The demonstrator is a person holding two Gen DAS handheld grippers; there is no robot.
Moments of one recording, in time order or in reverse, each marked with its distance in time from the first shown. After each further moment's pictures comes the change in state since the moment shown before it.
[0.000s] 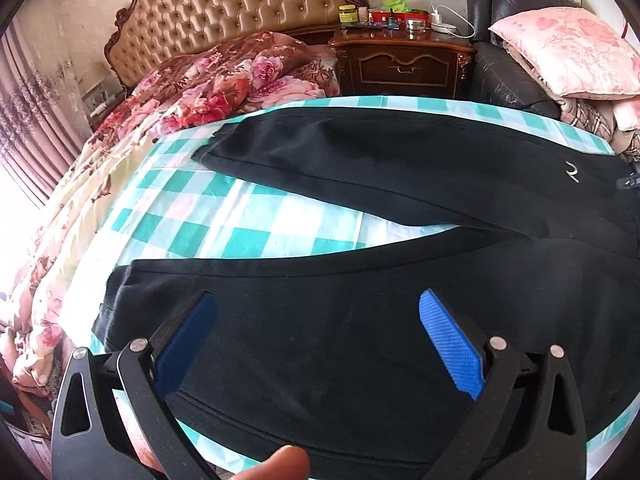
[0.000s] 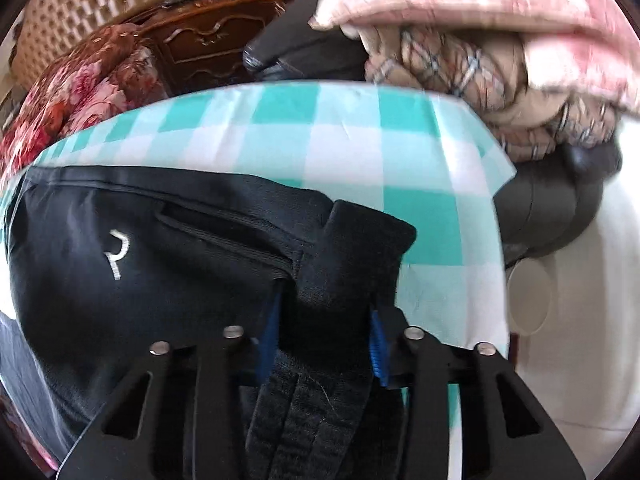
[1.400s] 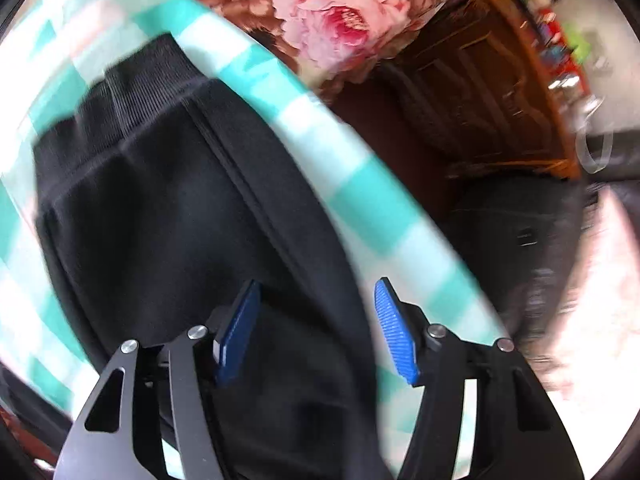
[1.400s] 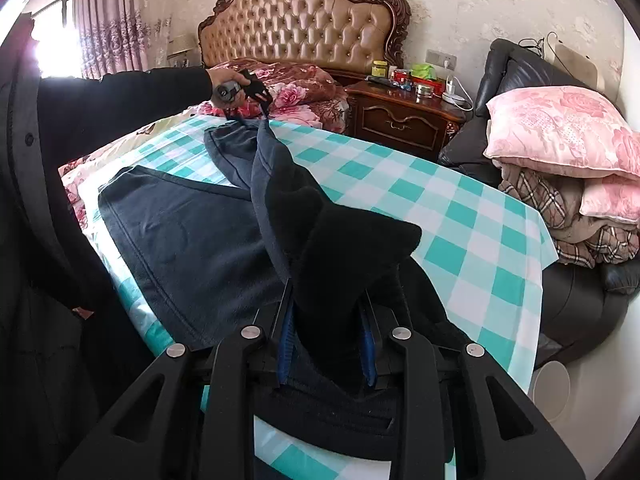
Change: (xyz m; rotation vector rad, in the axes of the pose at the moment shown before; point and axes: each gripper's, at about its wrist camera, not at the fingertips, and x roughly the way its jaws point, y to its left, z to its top) left arm 0.346 0.138 0.306 -0.673 0.629 -0.422; right arm -0.214 0.099 -0.231 -0.424 -0.350 0.320
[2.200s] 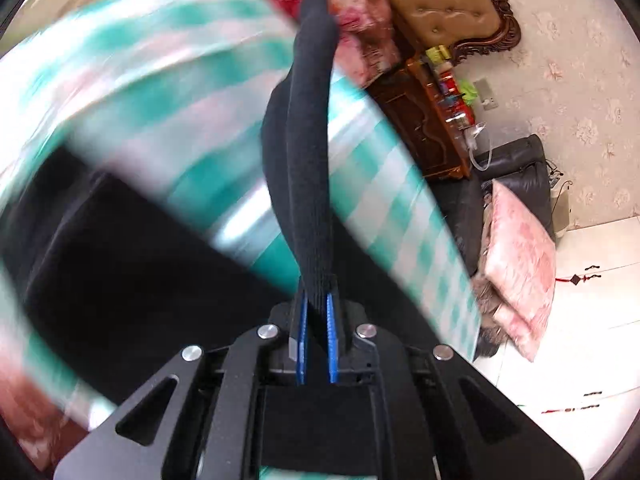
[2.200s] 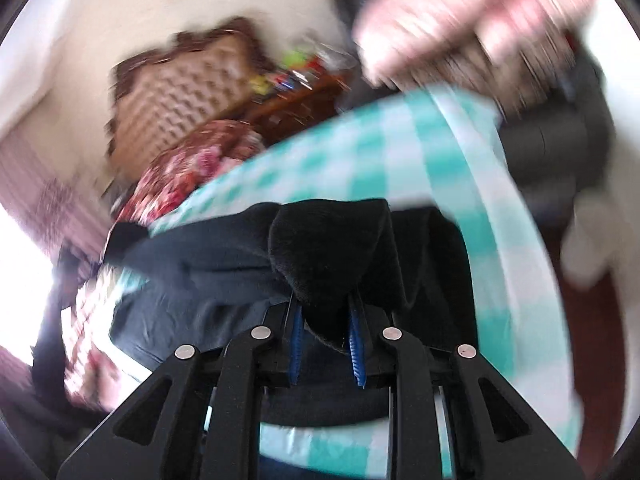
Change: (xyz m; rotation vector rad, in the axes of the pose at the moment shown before) left arm -0.167 0.284 -0.281 0.054 -0.270 -0.325; right arm 0.005 -0.101 -0.089 0.783 0.000 0.021
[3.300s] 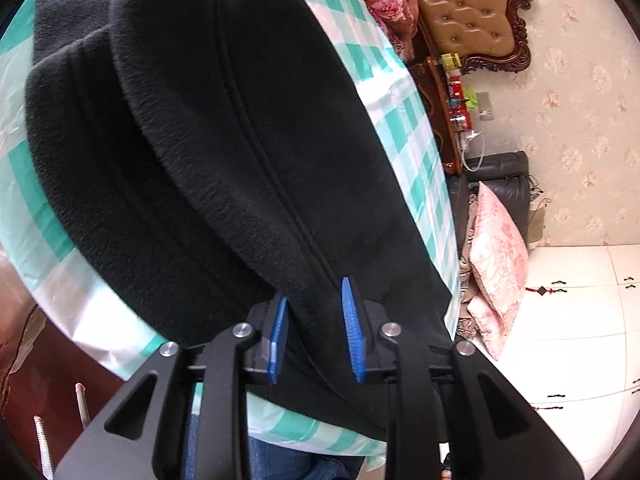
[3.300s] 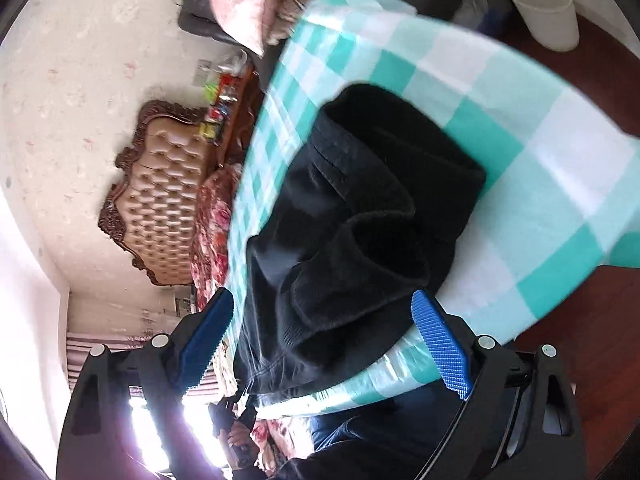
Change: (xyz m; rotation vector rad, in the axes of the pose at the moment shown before) left arm 0.045 0.093 -0.081 -0.136 0.037 -0.153; right arm 0.000 -0.041 -0.042 0.651 0.094 0.243
